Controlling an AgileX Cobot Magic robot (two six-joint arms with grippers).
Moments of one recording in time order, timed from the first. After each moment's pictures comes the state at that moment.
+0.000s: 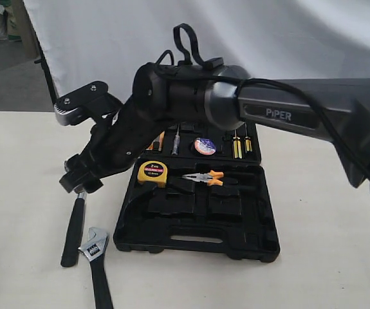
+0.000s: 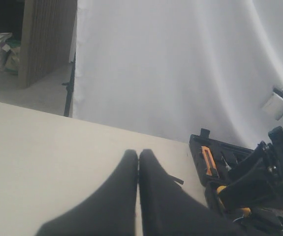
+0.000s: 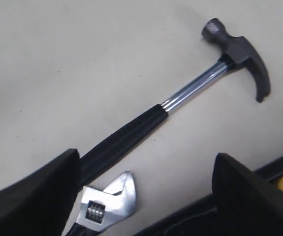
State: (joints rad) left arm 0.13 0.00 -0.01 0.02 0.10 -0.31; right arm 0.91 2.15 -1.77 0.34 0.66 -0.45
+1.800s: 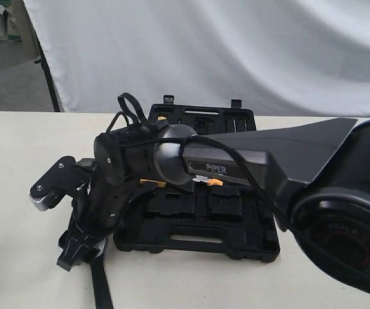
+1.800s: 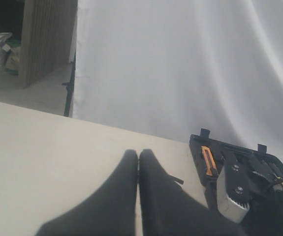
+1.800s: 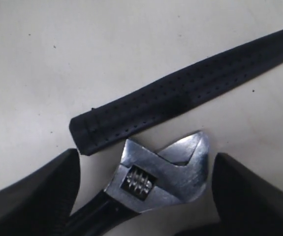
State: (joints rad) left arm 0.13 0.00 -0.01 0.02 0.10 -0.31; right arm 1.02 2.30 -1.77 0.22 0.72 -0.51
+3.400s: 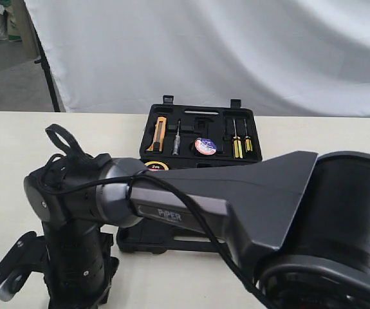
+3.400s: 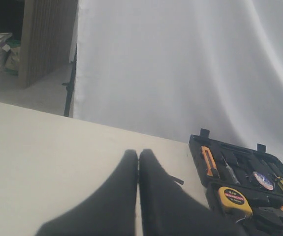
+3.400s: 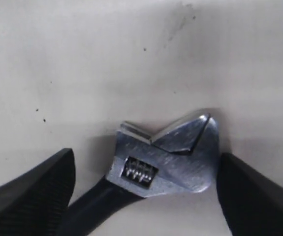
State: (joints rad) left arm 0.13 0.00 -0.01 0.02 0.10 -0.31; right arm 1.19 2.34 -1.84 0.17 1.20 -0.46
